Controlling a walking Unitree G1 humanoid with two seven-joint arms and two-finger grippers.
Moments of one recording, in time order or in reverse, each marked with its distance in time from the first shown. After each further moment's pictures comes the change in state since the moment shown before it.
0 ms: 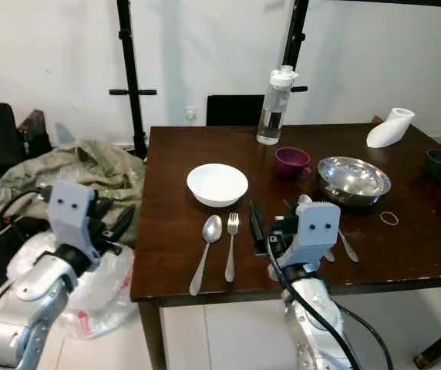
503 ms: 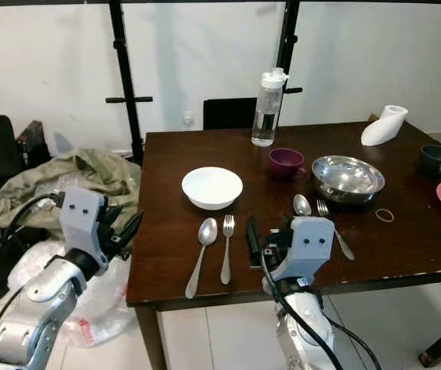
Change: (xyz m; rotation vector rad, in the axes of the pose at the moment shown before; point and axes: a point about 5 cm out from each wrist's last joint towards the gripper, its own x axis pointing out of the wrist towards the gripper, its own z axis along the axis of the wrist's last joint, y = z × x) left arm 0.006 -0.002 -0.012 -0.042 0.013 0.016; right arm -0.012 0.014 -0.015 0.027 0.044 0.007
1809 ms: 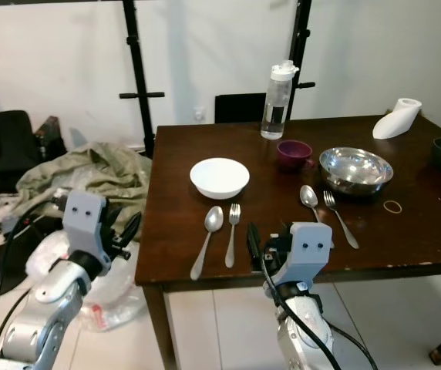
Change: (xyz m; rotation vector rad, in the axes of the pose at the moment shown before) left arm 0.001 0.001 -0.013 0.002 0.025 0.029; right arm -0.004 -0.006 -0.014 0.010 0.041 -0.024
